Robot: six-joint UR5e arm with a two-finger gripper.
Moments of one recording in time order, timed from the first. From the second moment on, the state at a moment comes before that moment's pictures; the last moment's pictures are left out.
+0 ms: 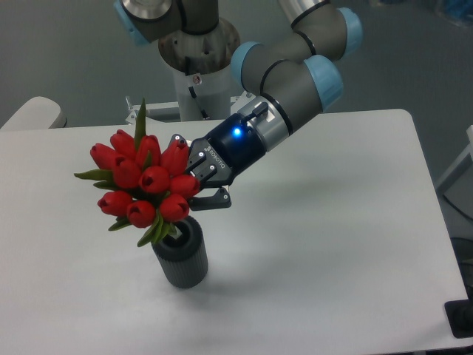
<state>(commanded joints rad) 2.57 -1.84 -1.79 -0.73 0.17 1.17</state>
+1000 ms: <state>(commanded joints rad) 2.60 -1.93 -1.89 -0.73 0.17 1.35</state>
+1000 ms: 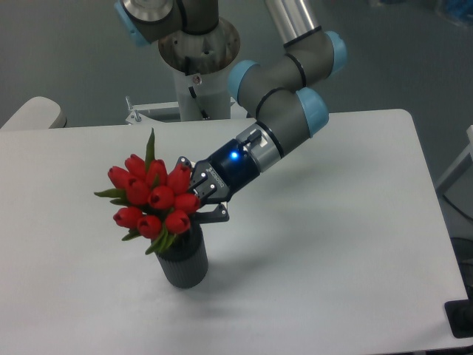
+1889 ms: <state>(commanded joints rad) 2.63 -1.95 -1.91 -0.73 0.17 1.37</state>
